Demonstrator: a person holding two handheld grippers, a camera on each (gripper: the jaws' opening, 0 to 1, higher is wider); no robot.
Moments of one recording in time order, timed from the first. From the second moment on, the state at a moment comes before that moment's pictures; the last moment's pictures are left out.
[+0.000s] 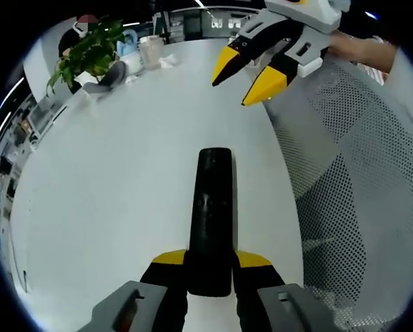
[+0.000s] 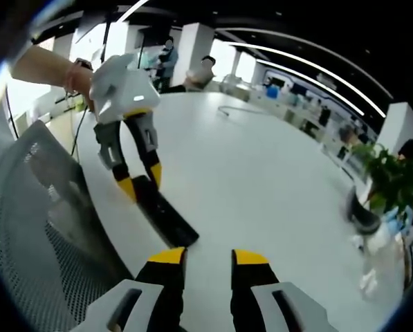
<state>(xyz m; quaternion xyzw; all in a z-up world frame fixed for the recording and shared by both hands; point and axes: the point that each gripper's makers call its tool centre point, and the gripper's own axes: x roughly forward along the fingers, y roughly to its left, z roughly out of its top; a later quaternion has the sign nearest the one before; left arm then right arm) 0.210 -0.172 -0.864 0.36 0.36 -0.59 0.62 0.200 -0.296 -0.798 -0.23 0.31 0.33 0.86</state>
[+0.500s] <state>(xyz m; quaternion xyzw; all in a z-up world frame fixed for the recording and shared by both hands) 0.201 -0.172 -0.864 0.36 0.36 -0.60 0.62 0.188 -0.276 -0.803 -0.22 0.32 0.38 0.84</state>
